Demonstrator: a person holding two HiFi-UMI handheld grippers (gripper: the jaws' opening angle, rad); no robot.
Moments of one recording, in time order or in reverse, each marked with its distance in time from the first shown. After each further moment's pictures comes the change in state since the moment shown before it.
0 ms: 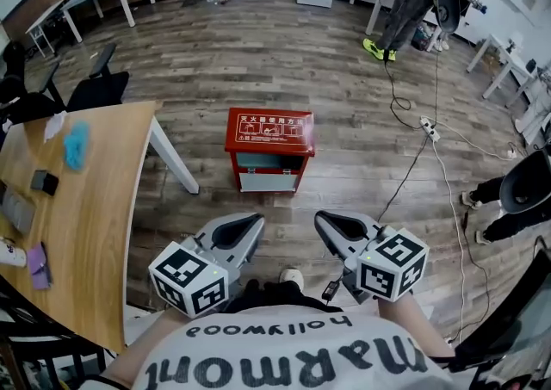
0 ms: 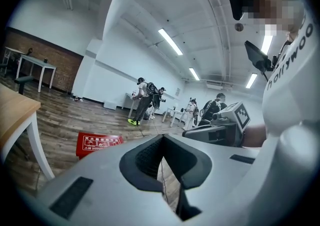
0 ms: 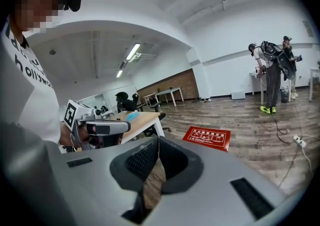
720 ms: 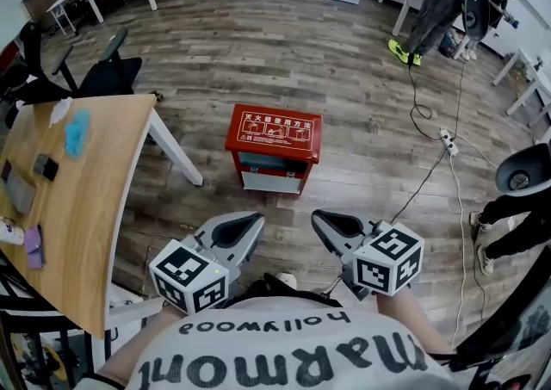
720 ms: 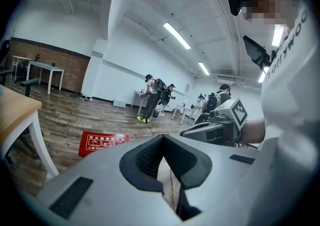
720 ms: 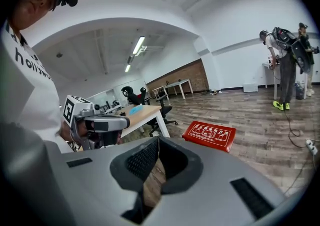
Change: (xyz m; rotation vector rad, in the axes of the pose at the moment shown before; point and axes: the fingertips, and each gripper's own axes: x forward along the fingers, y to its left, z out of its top) left arm 0.069 0.016 -0.004 -0.008 0.039 0.120; right arm 0.023 -0.077 -0.003 -0.016 0.097 0.135
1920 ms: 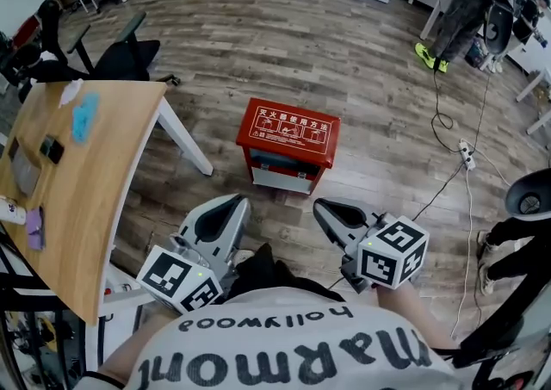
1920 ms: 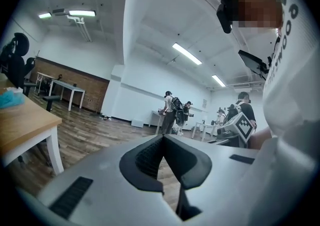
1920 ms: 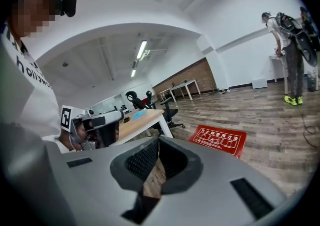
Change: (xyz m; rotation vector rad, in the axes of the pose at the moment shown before) left arm -0.003 0.044 0.045 0.005 -0.265 0.228; right arm 0.036 -0.038 0.022 0.019 -0.034 0.118
